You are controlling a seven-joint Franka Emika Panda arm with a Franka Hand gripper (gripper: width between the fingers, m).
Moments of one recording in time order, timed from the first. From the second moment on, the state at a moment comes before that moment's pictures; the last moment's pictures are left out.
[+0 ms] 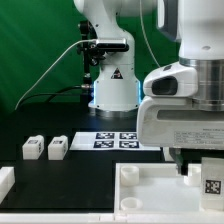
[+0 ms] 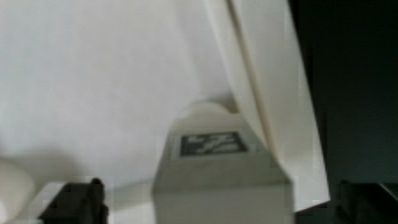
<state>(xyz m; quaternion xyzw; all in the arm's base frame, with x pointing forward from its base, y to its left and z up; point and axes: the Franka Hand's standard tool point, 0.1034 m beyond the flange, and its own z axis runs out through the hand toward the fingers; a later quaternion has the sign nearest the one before) 0.633 0.114 0.074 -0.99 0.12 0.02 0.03</state>
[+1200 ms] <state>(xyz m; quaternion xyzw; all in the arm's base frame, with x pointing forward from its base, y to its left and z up) 0.636 0.114 0.072 -0.65 0.75 0.09 0.07</state>
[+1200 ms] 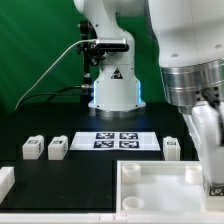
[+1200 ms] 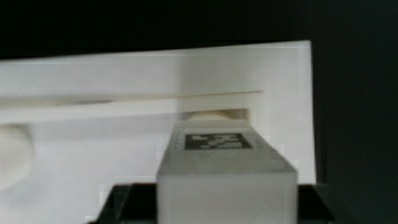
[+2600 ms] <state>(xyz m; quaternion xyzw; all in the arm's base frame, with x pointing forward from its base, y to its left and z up) 0.627 0.118 0.075 -0.93 0.36 0.05 0.05</state>
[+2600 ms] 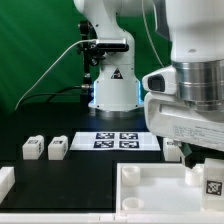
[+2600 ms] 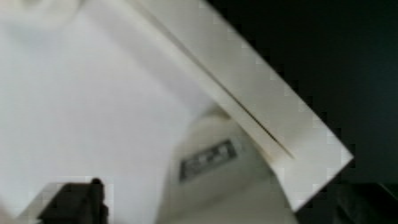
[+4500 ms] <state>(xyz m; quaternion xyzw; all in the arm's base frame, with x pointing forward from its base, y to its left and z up) 0.634 0.112 0.075 -0.55 0.83 0.05 0.05</state>
